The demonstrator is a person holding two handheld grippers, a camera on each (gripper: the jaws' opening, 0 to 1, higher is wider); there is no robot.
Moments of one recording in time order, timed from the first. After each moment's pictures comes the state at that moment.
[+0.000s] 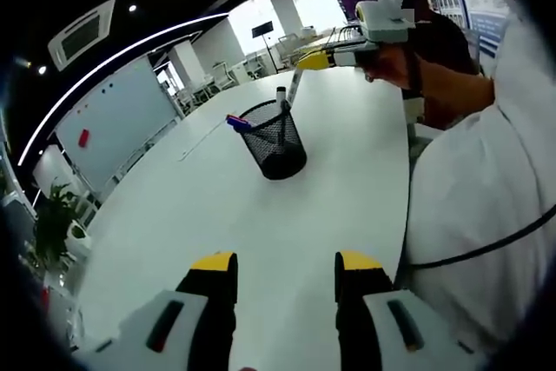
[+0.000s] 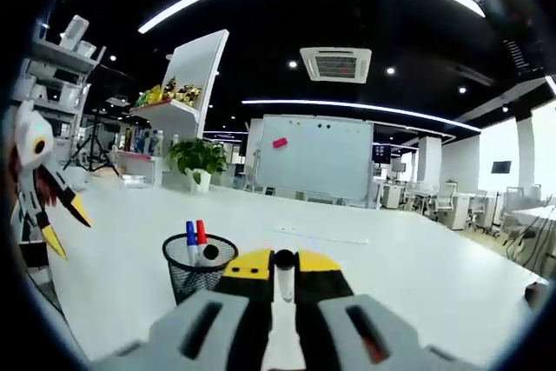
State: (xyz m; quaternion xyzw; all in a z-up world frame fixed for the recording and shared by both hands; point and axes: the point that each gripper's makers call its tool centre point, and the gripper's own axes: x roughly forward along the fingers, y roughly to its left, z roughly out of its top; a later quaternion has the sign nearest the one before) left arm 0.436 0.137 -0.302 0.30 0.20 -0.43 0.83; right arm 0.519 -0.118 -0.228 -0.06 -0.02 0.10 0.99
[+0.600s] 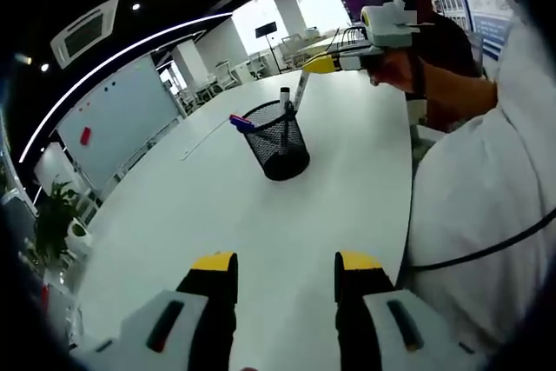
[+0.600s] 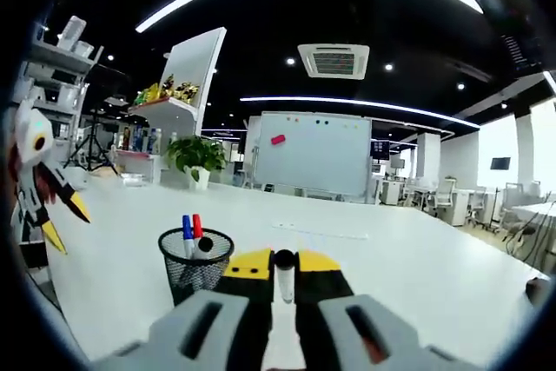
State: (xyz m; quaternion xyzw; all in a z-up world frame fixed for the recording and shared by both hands) left arm 0.437 0.135 -0.303 0.30 0.20 -0.43 0.83; right arm 0.525 -0.130 -0.235 -0.05 -0.02 0.10 0.99
